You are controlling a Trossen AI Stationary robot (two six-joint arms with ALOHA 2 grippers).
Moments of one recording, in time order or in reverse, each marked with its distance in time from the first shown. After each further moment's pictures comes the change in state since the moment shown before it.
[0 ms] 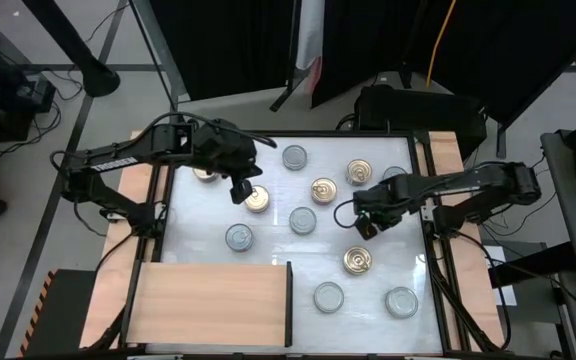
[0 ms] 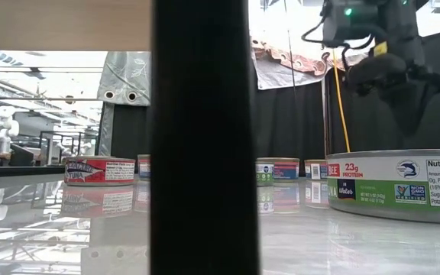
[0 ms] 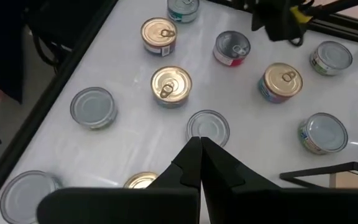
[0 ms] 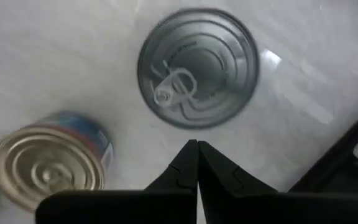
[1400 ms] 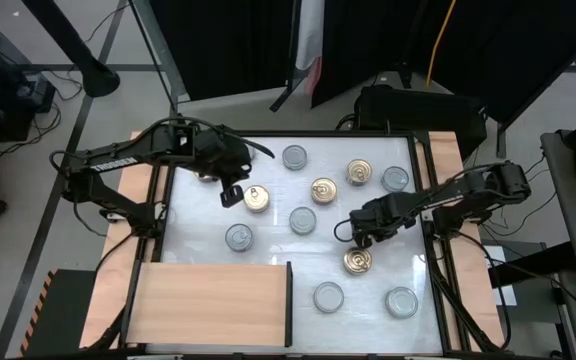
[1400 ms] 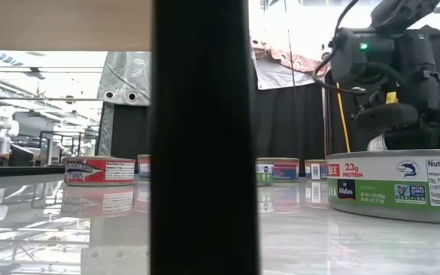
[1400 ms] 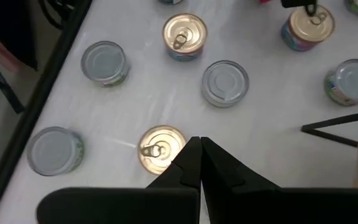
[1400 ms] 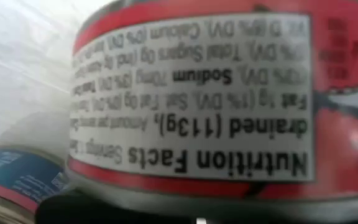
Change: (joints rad) left arm 0.000 0.000 0.000 -0.178 -0.042 0.049; right arm 0.094 0.114 -0.200 0.280 0.025 0.183
